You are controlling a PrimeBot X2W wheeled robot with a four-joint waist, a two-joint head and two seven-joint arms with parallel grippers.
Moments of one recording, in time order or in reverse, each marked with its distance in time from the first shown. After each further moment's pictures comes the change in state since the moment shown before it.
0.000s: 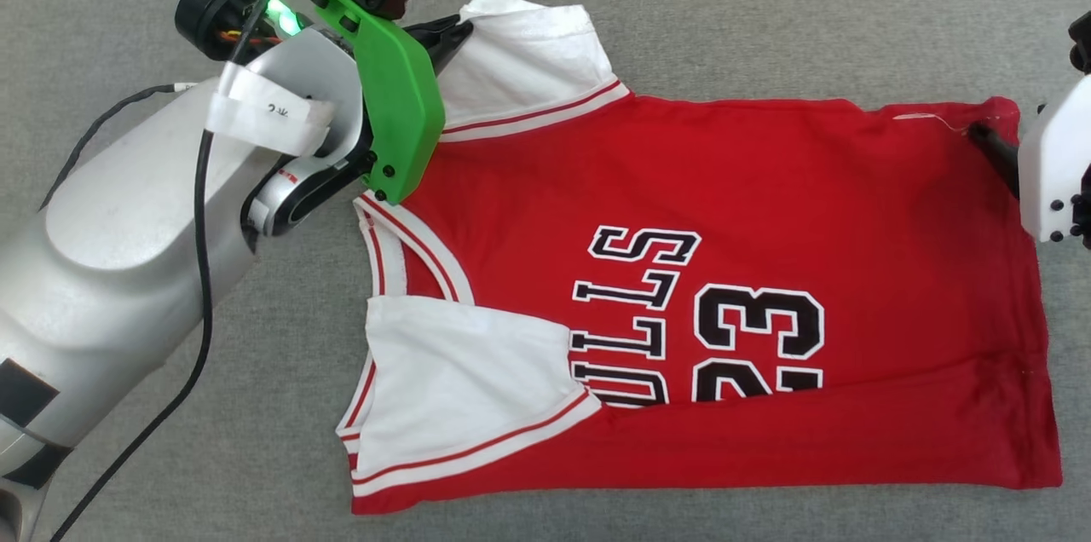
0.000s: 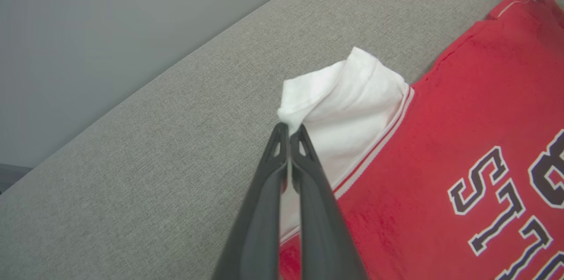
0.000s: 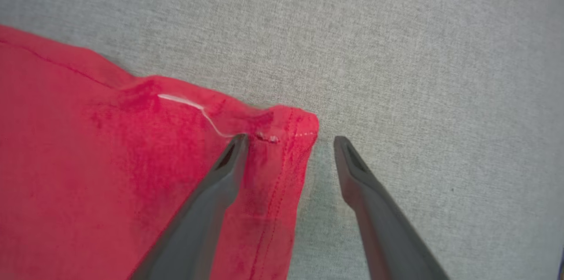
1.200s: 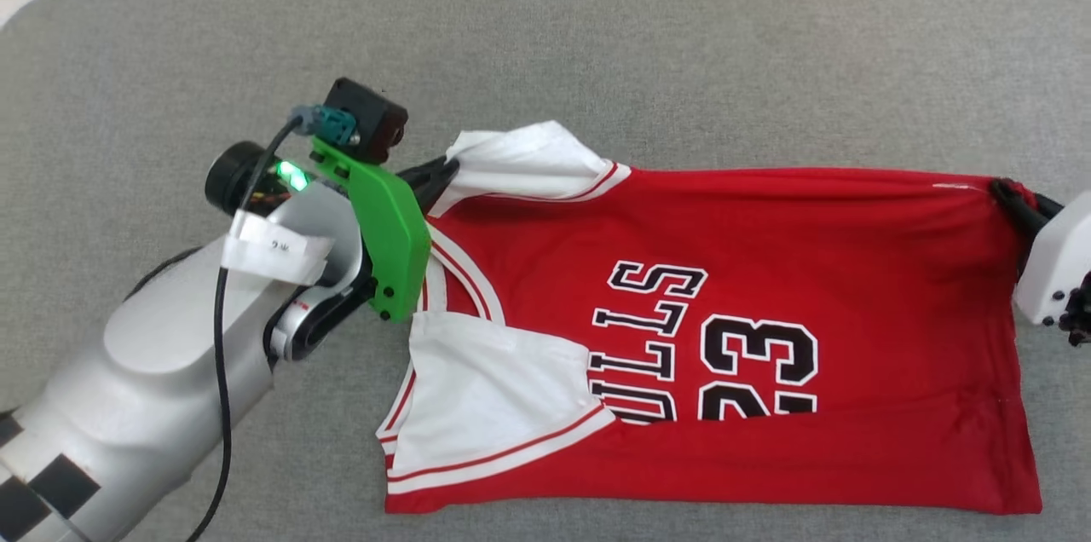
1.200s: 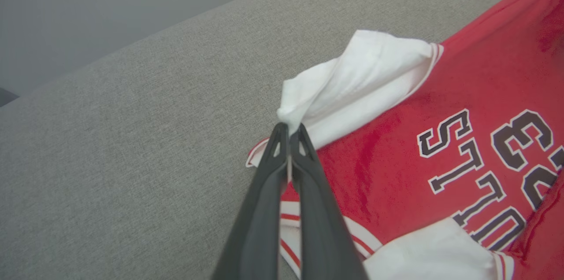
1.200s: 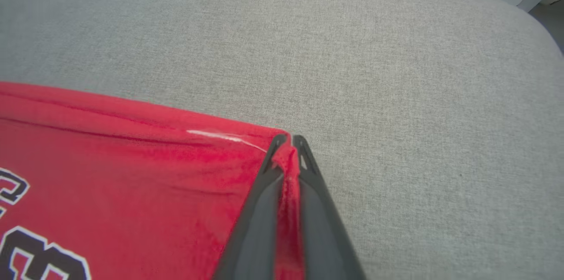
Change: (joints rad) left arm 0.232 -0.007 -0.013 0.063 -0.068 0.043 -0.150; right arm 0.133 -0.044 0.071 0.168 0.222 0.000 -0.439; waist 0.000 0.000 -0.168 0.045
